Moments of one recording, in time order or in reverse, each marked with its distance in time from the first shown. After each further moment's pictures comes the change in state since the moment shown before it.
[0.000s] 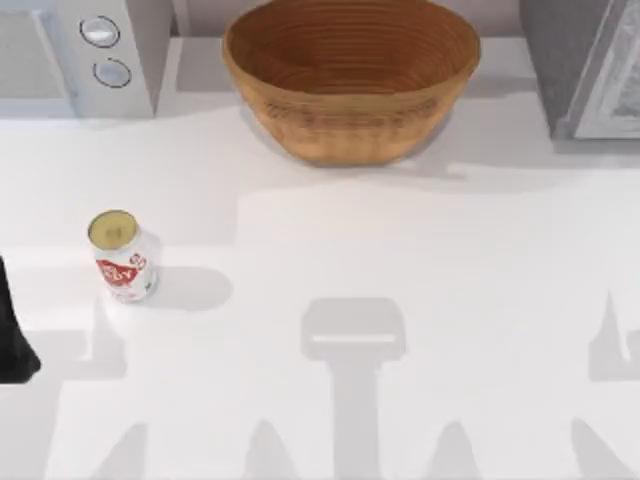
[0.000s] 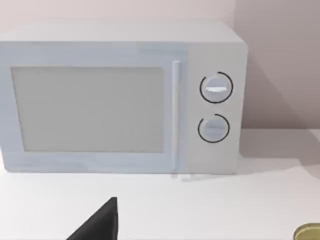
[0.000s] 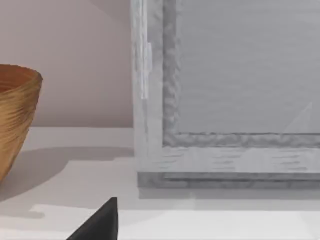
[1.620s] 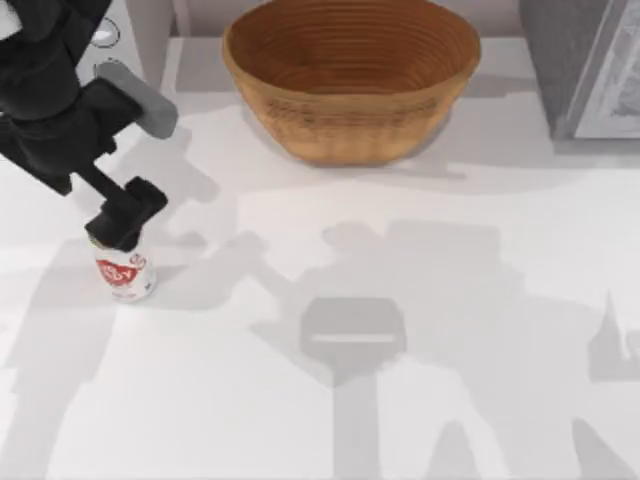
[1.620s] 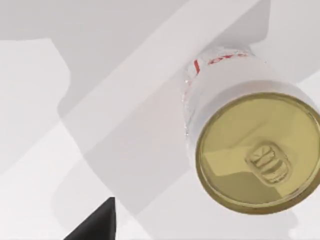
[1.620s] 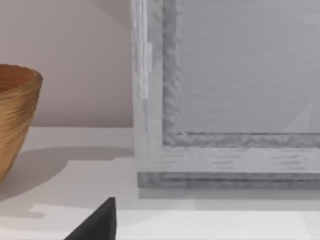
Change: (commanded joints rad) left arm -0.224 1.881 1.533 -1.169 0.002 0.551; right arm 0.000 0.000 0.000 0.000 0.000 0.000
